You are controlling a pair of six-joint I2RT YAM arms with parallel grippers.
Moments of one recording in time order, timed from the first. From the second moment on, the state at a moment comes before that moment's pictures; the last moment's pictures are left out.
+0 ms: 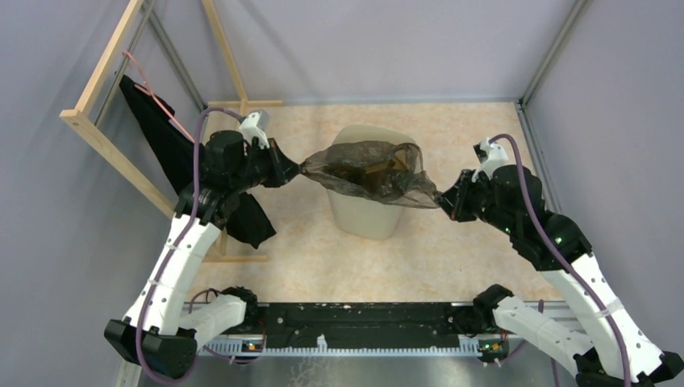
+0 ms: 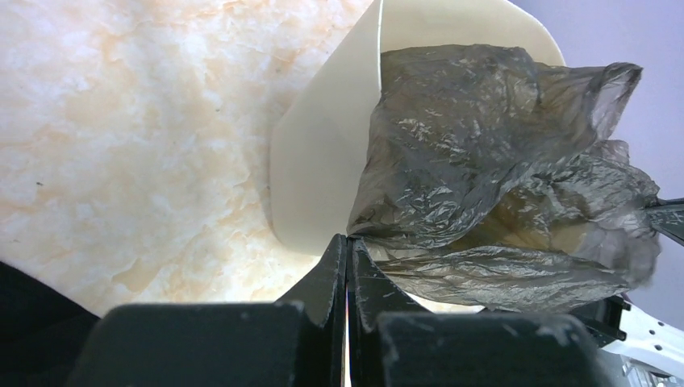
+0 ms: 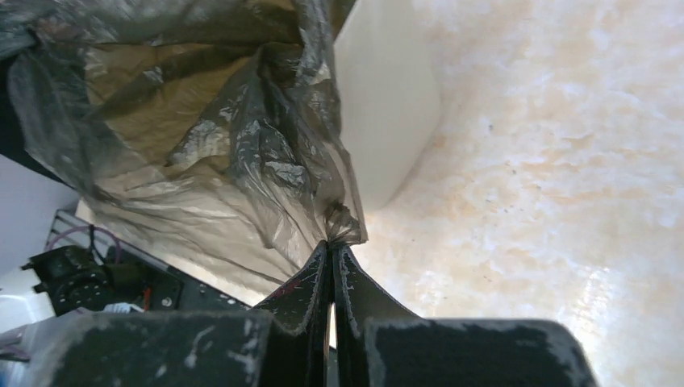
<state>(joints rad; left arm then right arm) -0.29 1.03 1.18 -0.57 0.35 -0.44 0.55 0.77 1.10 -0.80 -0.02 0.48</state>
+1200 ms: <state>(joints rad) -0.29 1.16 1.00 -0.43 0.41 -0.52 0.55 0.72 0.52 -0.16 0.16 0.55</state>
